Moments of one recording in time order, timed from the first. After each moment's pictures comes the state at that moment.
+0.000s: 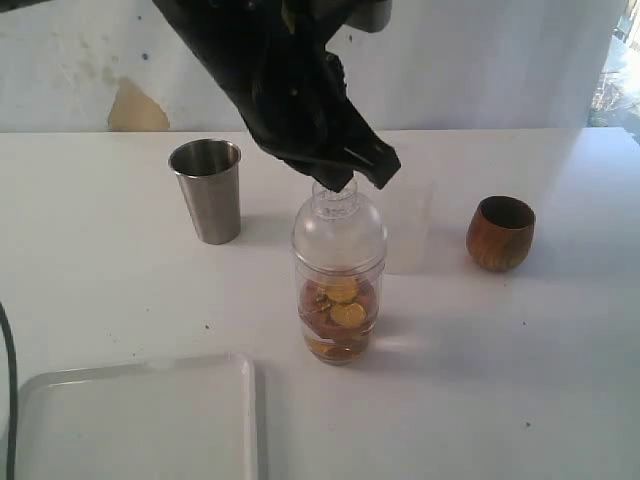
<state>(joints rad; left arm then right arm) -0.81 1.79 -1.73 -0.08 1.07 0.12 -0.05 0.01 -0.01 -0.03 0.34 0.03</state>
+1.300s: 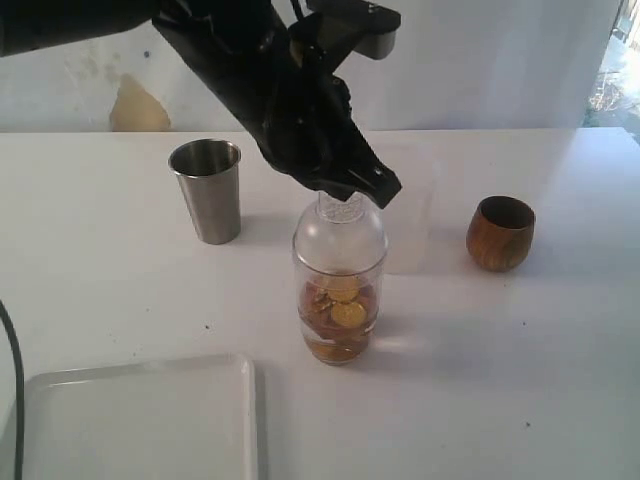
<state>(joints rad) -0.81 1.79 -1.66 -0.09 0.95 0.16 -0.05 0.01 -0.01 -0.03 0.34 0.03</state>
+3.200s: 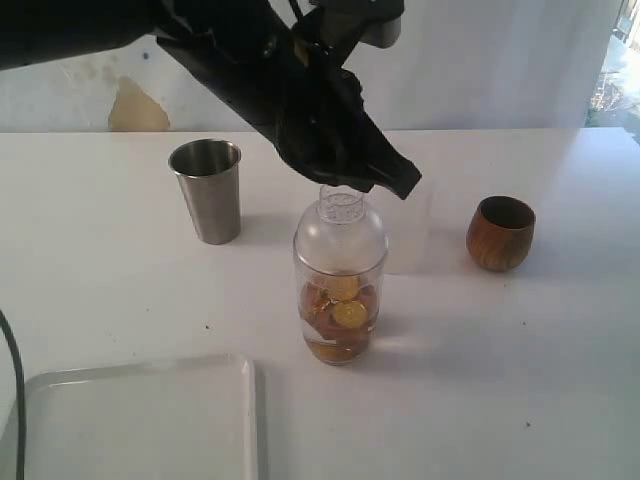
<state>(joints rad) -0.81 1.78 -1.61 -0.16 0.81 0.16 -0.05 0.01 -0.01 -0.03 0.34 0.03</state>
